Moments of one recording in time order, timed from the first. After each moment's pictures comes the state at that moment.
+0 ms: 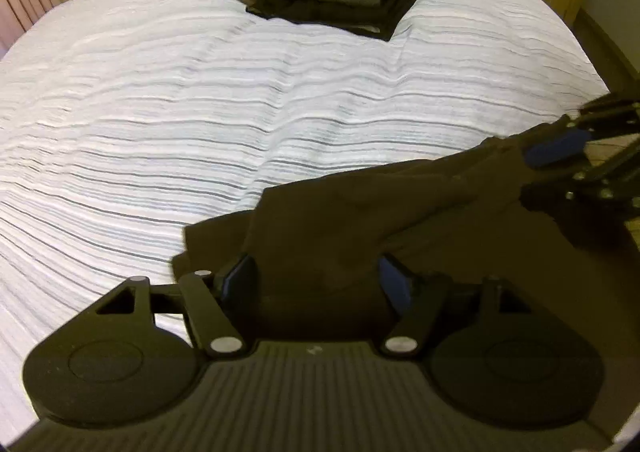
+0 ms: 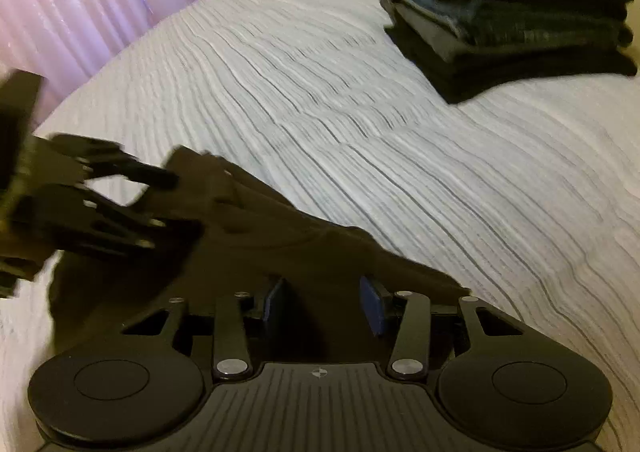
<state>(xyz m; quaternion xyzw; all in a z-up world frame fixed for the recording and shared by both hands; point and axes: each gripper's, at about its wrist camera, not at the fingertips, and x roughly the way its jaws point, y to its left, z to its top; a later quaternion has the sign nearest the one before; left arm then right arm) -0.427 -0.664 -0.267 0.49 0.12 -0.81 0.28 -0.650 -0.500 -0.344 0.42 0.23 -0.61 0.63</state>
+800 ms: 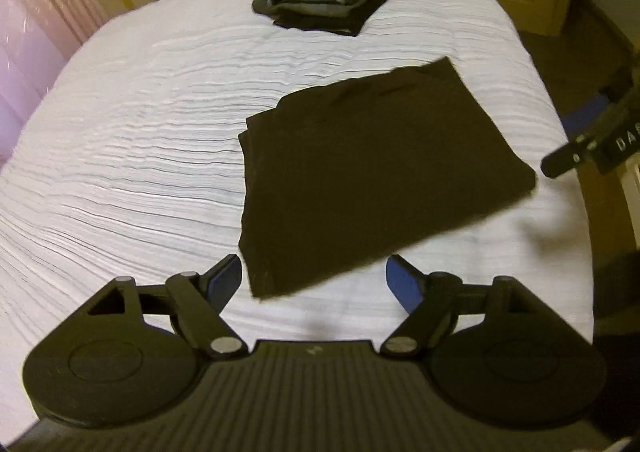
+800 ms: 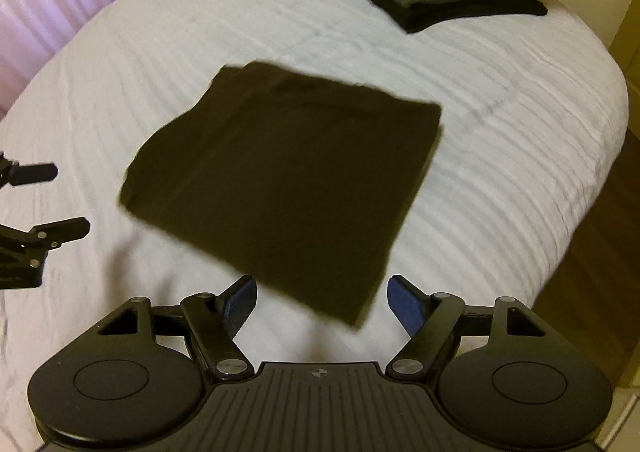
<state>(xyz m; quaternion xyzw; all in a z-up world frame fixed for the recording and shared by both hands) -0.281 -0.462 -0.143 0.50 0.07 -0.80 0.33 -0.521 -0.356 -0.234 0.49 0.29 -0.63 0.53</state>
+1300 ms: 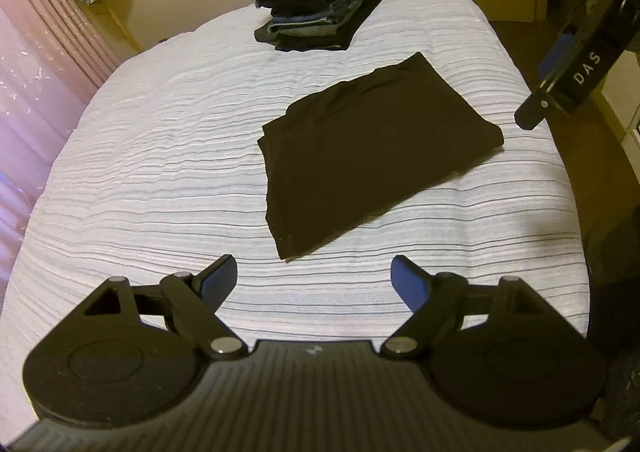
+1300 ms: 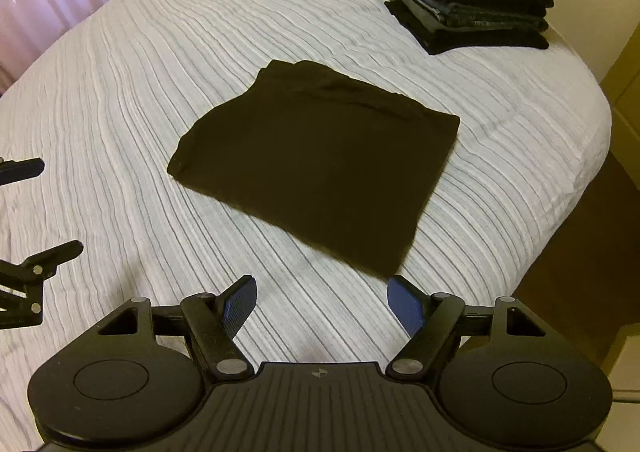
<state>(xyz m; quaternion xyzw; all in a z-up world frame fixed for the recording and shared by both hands) -0.230 -0.394 -0.116 0.49 0.01 -0.81 0.33 -0.451 -0.331 -0.188 0.45 0.32 -0.64 0.53</state>
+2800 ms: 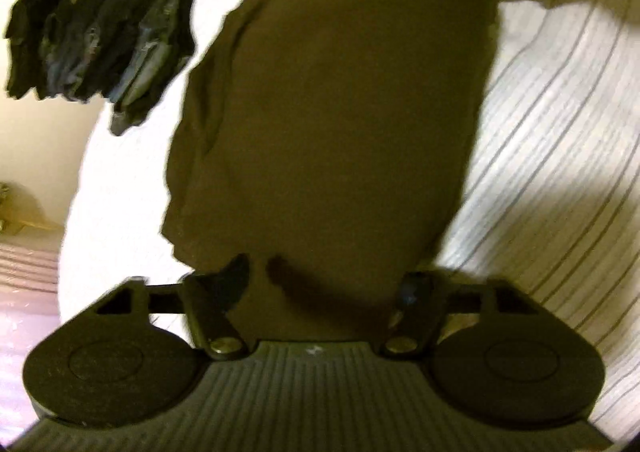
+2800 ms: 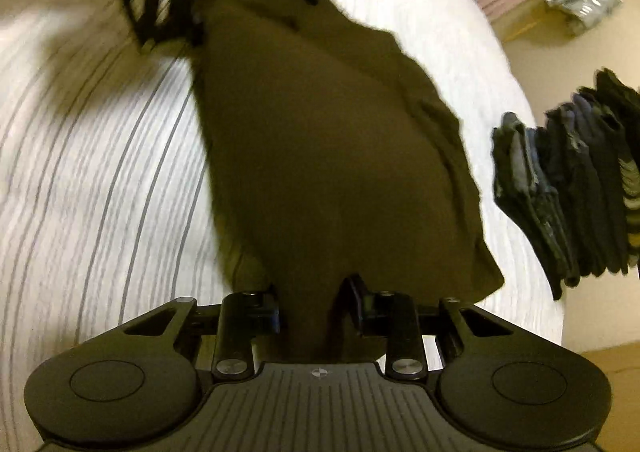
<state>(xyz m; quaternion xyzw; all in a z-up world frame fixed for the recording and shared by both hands) -0.344 -0.486 -0.322 0.55 -0.31 -0.77 0.11 -0.449 -0.371 -0.389 0.06 0.61 -0.51 0.60</state>
